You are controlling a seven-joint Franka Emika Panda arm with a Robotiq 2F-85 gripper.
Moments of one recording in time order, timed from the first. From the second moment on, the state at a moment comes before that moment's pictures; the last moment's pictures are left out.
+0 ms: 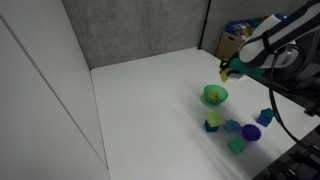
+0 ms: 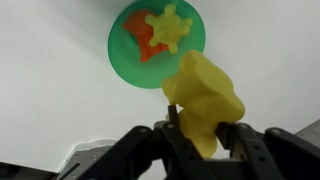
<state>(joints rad) 0.16 0.46 -0.24 -2.16 0.32 3.04 0.49</state>
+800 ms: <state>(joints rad) 0.13 0.42 -0.21 -2.17 0.30 2.96 0.44</state>
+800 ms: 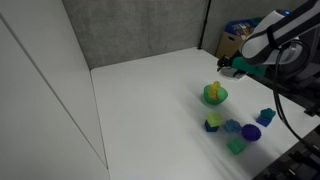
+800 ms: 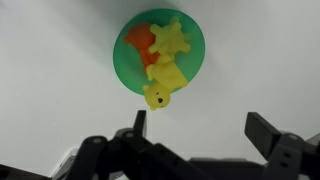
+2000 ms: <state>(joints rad) -0.01 -0.10 -0.14 -2.53 0.03 2.59 0.32</state>
